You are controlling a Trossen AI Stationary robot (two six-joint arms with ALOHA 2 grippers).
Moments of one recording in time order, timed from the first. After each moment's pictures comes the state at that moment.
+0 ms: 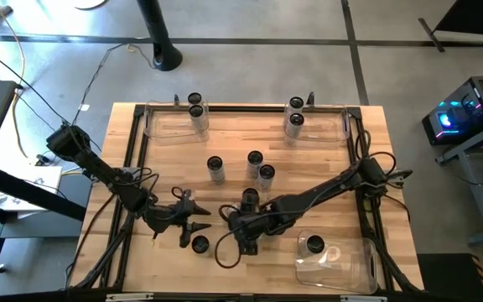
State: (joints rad) left arm -0.66 1.31 0.48 0.31 -0.59 -0.57; right arm 0.40 2.04 1.74 -0.73 0.22 0.38
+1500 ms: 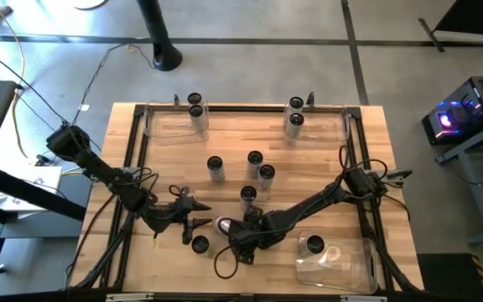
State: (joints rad) left arm -0.66 1.31 0.48 0.32 -0.69 -0.59; right arm 0.43 2.20 1.75 -0.71 0.22 0.59
